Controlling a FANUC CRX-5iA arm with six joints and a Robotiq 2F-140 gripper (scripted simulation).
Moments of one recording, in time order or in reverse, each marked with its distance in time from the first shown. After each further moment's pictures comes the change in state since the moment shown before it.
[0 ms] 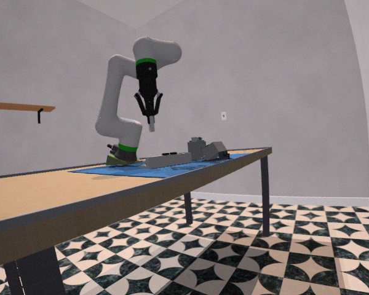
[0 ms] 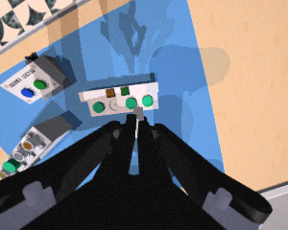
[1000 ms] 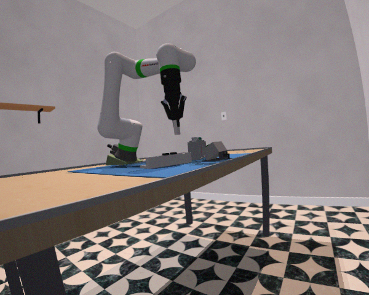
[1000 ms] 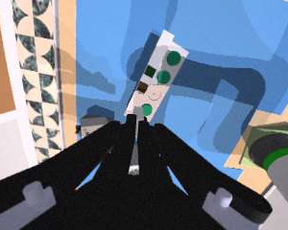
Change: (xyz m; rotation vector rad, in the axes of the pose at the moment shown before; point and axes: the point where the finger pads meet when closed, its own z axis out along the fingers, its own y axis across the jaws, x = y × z) arm 0.002 -0.117 0.022 0.014 -0.015 0.986
